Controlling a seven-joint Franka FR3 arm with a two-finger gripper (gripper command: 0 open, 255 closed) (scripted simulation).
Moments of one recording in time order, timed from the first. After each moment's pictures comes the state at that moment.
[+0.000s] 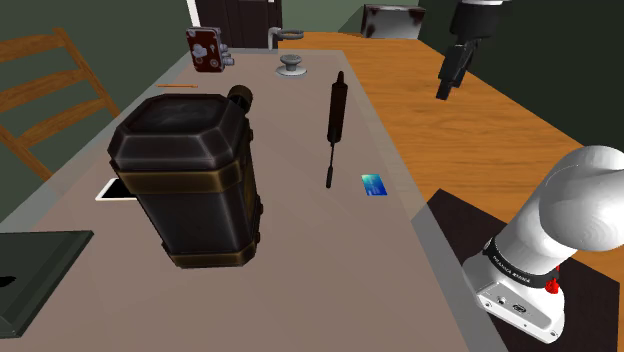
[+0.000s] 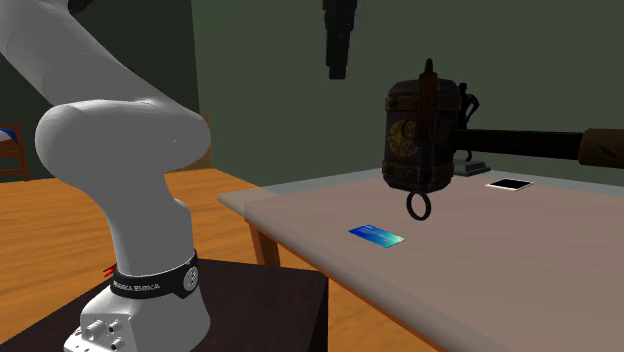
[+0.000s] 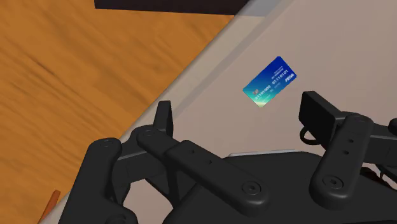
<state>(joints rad) -0.01 -0.81 -0.04 -2.40 -0.03 1.56 -0.13</state>
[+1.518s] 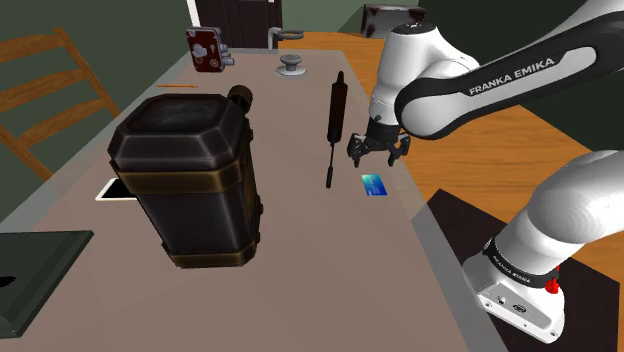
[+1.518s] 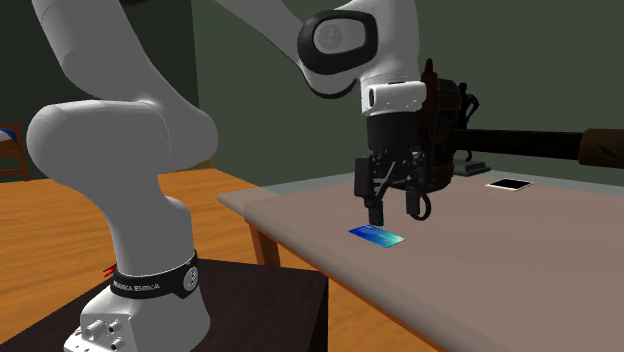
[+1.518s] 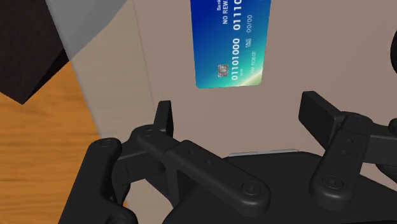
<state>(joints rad) -0.22 -0.51 0.49 -2.73 0.13 2.33 0.86</state>
